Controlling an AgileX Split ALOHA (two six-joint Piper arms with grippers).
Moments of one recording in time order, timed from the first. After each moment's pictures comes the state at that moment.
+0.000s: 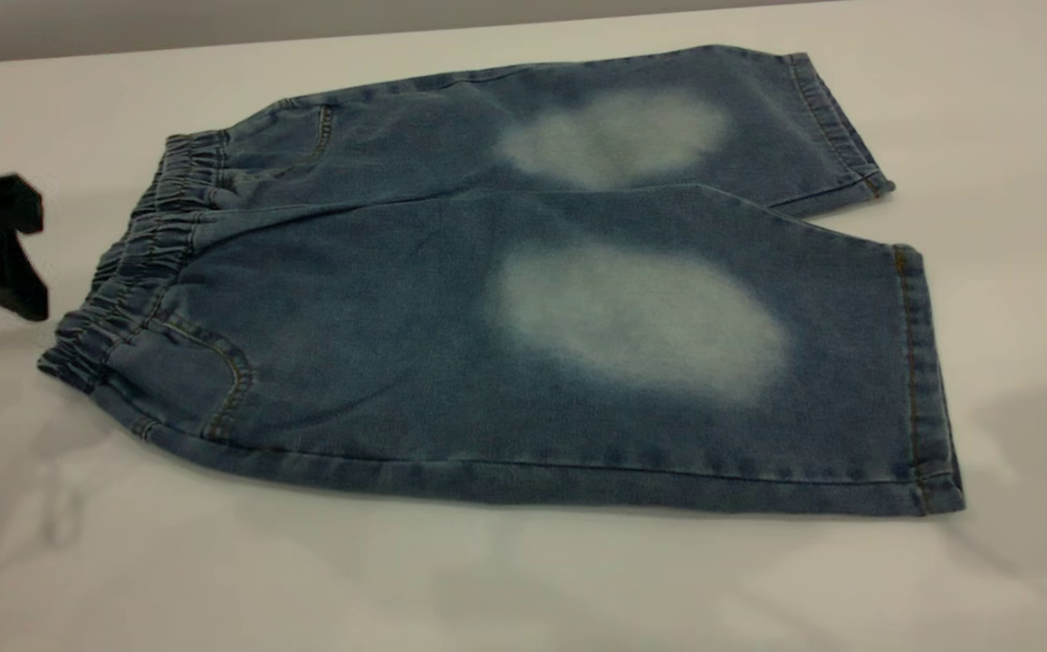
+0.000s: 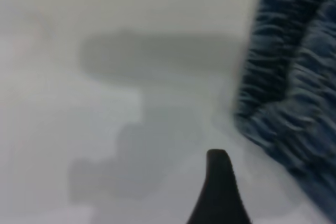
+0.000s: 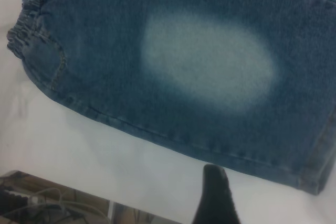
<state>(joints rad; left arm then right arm) 0.01 1.73 -0.59 0.05 0.13 -0.28 0.07 1.11 -0.65 0.69 0.78 -0.42</state>
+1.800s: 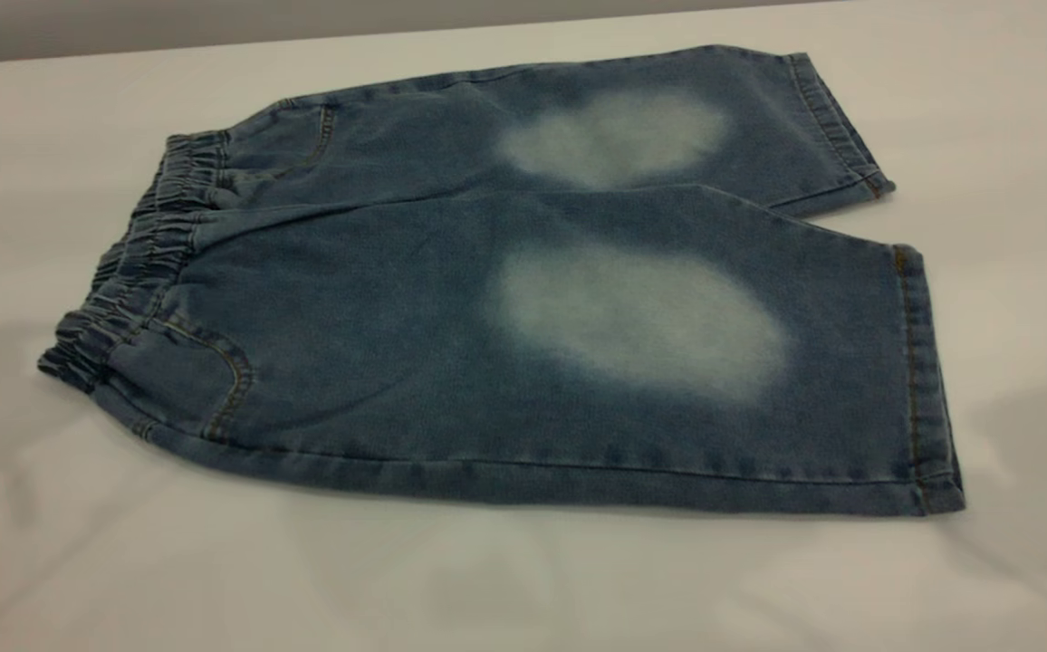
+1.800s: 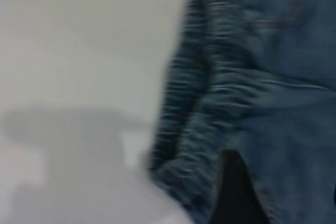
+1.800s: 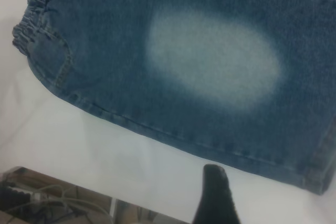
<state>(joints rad) 0.12 1.42 -0.65 -0.60 0.32 0.32 0.07 1.11 -0.65 0.71 0.79 -0.44</state>
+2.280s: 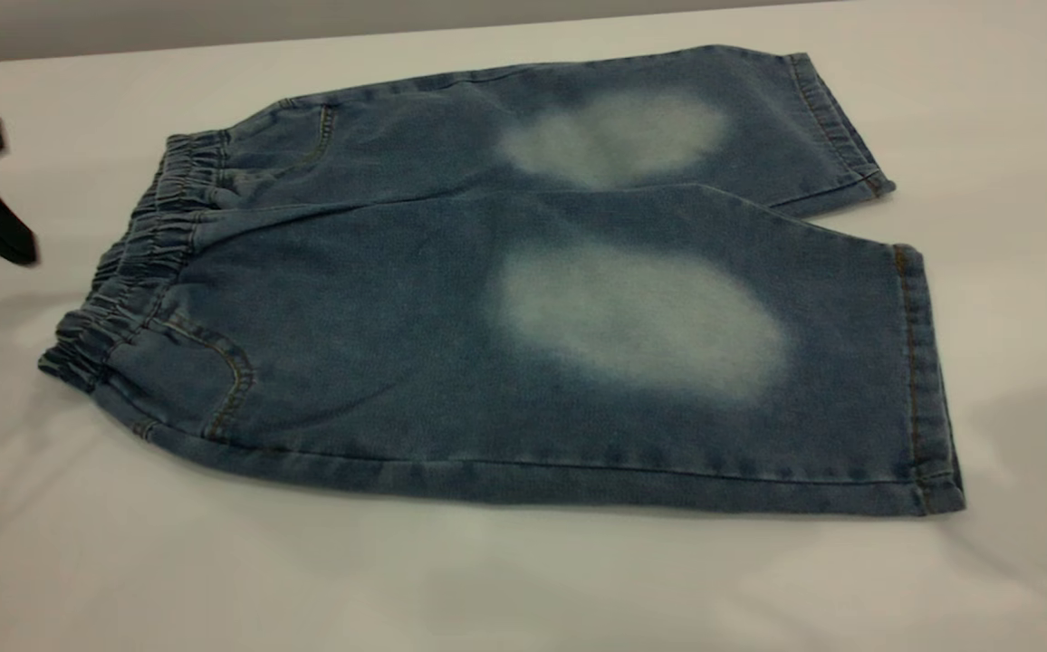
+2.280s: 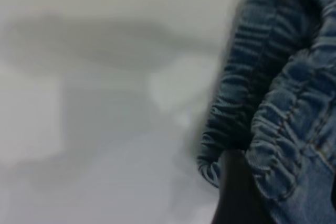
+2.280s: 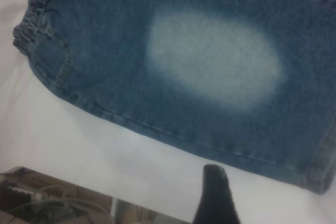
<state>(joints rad) 0.15 1.80 -0.70 -0.95 0.28 0.71 0.07 1.11 -0.65 0.71 0.79 -0.44</state>
